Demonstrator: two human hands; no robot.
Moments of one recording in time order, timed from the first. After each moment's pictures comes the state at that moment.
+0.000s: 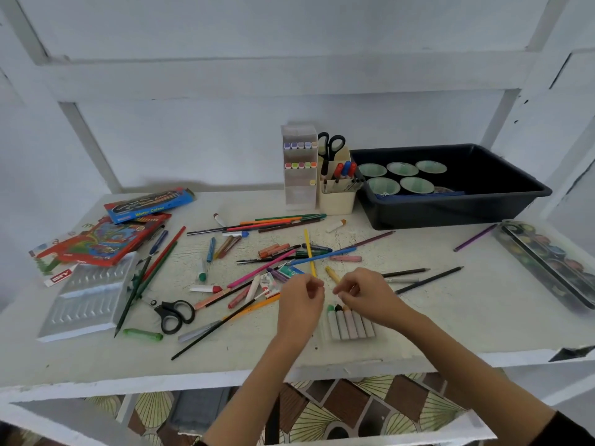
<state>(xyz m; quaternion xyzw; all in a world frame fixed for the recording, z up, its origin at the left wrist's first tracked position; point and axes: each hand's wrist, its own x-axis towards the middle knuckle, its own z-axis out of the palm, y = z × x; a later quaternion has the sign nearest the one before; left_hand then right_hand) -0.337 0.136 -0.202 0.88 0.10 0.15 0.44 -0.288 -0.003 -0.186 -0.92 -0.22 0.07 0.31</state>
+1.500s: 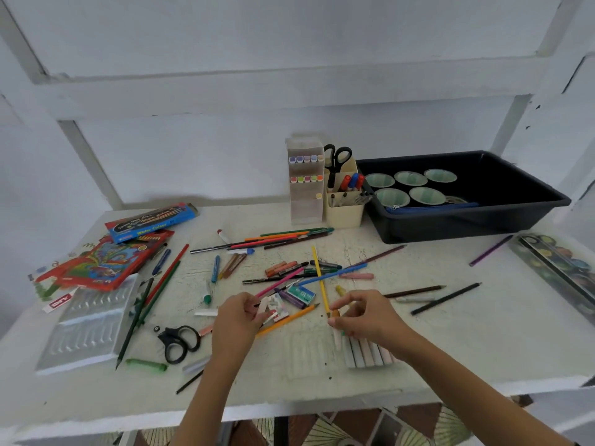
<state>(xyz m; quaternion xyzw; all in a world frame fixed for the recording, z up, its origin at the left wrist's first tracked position) -0.339 0.249 -0.212 0.90 0.20 0.12 0.37 -0.299 0.018 -0.170 -0.83 -0.05 0.21 0.52</state>
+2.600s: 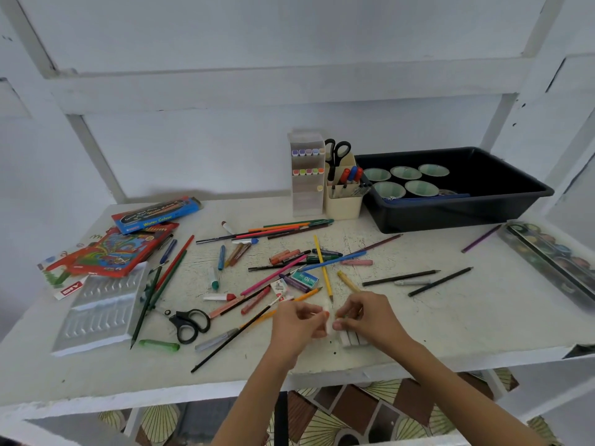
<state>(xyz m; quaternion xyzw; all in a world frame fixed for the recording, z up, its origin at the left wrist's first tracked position) -0.366 0.170 -0.197 0.72 0.19 -0.04 0.66 -0.319 0.018 -0.205 -0.91 -0.15 0.07 0.37</state>
